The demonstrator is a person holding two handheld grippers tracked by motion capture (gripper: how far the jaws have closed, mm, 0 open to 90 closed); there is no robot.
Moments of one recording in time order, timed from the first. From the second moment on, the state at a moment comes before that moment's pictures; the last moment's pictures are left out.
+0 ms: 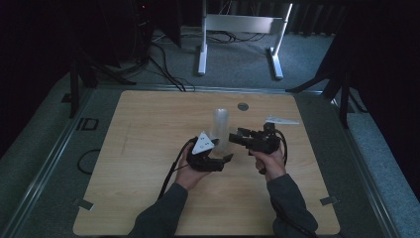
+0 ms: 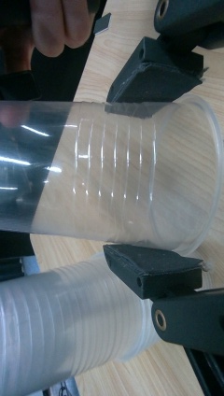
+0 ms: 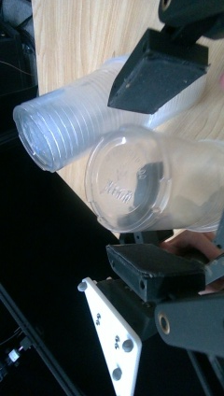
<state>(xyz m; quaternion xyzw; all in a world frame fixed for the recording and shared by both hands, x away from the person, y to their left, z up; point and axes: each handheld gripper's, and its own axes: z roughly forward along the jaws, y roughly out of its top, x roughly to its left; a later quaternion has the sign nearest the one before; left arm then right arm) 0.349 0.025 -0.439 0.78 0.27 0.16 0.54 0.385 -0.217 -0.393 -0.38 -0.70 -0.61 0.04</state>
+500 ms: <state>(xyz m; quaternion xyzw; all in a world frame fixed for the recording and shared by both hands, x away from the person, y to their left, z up) 0.350 0.033 -0.438 0.78 0.27 0.16 0.54 0.380 -0.230 -0.377 -0.35 -0.75 -0.56 -0.02</state>
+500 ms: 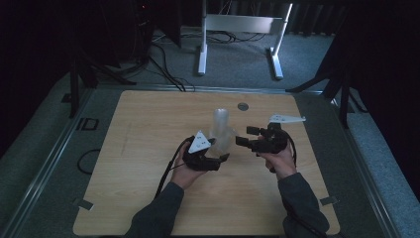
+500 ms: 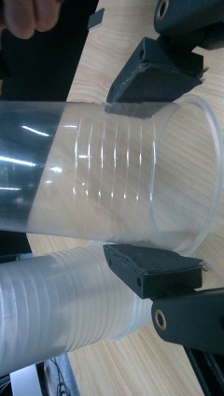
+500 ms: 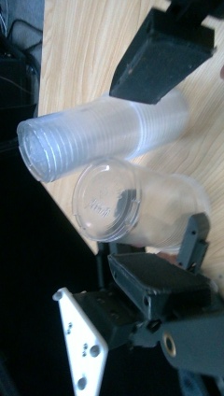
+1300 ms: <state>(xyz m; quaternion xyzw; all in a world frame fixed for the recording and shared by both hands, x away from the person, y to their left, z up) 0.350 0.040 -0.431 0.82 0.23 0.15 0.51 0.371 -0.228 -0.350 -0.25 -0.86 -0.43 -0.11</state>
